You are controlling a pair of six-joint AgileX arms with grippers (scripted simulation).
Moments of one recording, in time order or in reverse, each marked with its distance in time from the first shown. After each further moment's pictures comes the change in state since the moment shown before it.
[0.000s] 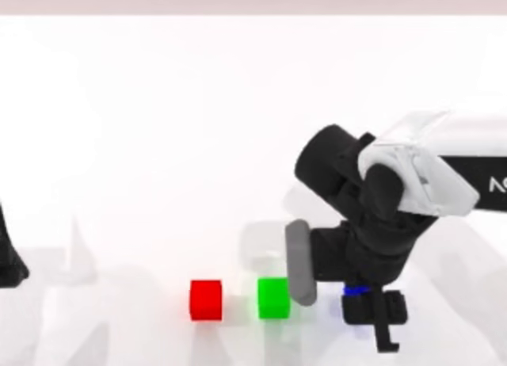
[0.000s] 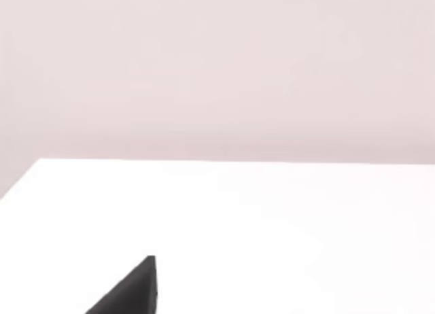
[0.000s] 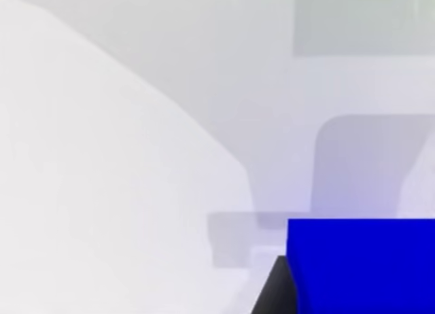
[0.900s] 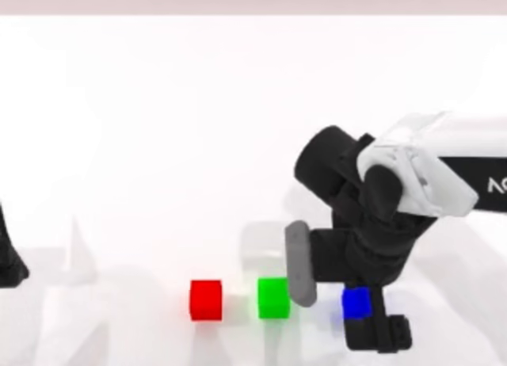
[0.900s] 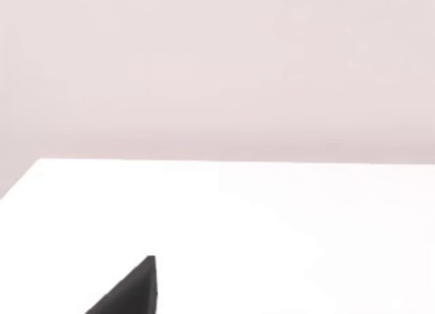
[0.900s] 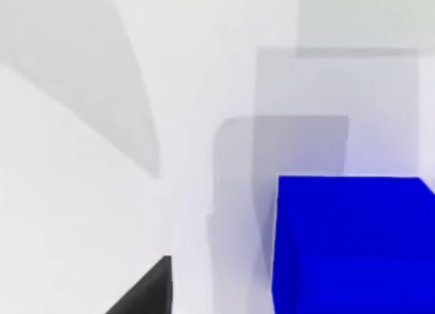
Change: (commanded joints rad) left arm 0.000 0.000 0.000 0.000 0.000 0.000; right arm 0.000 0.000 0.000 0.000 0.000 0.000
